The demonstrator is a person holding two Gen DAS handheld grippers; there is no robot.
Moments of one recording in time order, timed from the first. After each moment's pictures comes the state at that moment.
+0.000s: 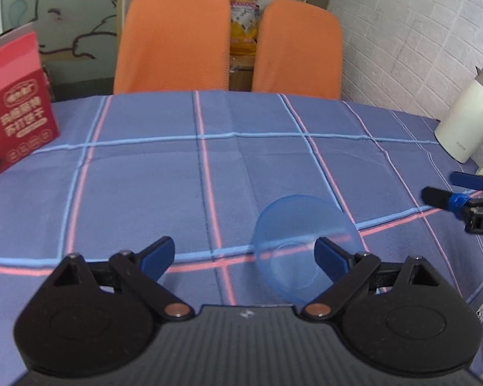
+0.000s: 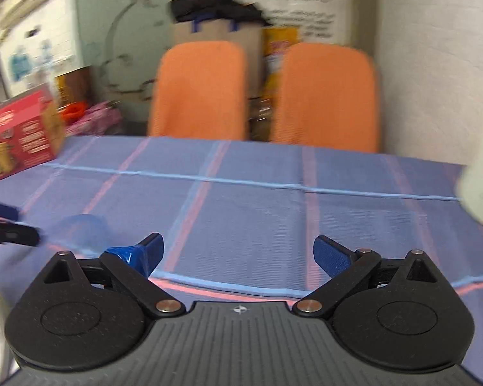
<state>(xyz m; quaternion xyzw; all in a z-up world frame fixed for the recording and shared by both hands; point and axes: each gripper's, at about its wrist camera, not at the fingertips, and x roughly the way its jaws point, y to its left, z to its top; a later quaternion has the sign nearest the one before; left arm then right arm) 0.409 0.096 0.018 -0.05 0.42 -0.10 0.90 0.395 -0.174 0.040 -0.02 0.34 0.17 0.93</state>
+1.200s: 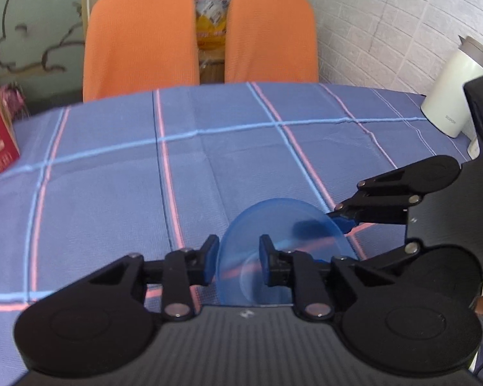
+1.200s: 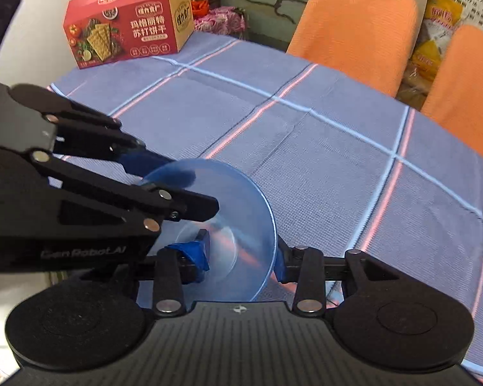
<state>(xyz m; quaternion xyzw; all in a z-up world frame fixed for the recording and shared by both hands) 0.423 0.065 0.009 -0.01 0.42 -0.14 0.90 0.420 -0.051 0.016 -0.15 0.43 0.34 0.82</state>
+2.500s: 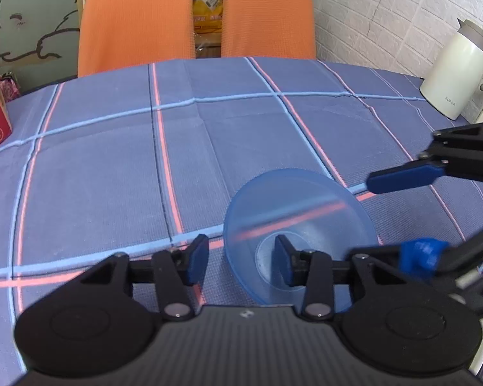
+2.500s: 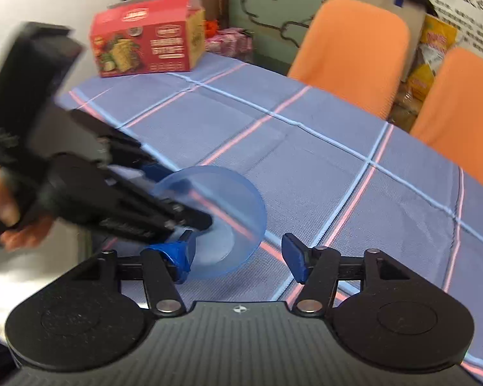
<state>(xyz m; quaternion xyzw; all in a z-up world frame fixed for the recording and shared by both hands) 0.421 0.071 -0.022 -0.01 0.44 -0.15 0.88 0.384 -0.089 0.041 -0.16 0.39 0.37 0.83</state>
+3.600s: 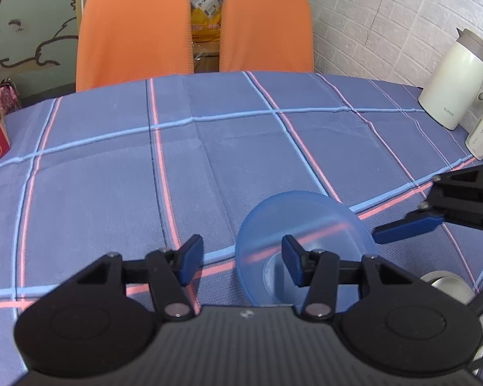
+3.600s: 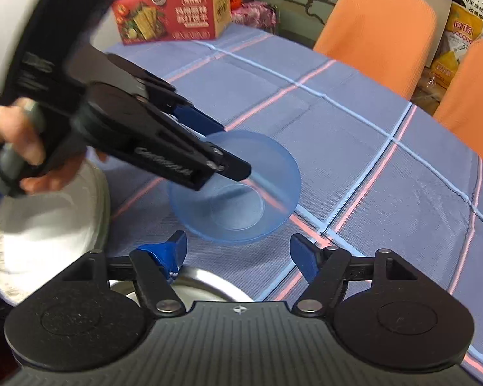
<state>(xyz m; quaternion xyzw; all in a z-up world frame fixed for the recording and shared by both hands) 0.433 0.068 -0.012 -0.01 0.43 -0.15 0.89 0.384 -0.082 0.025 -0.18 0.44 0.39 0.79</state>
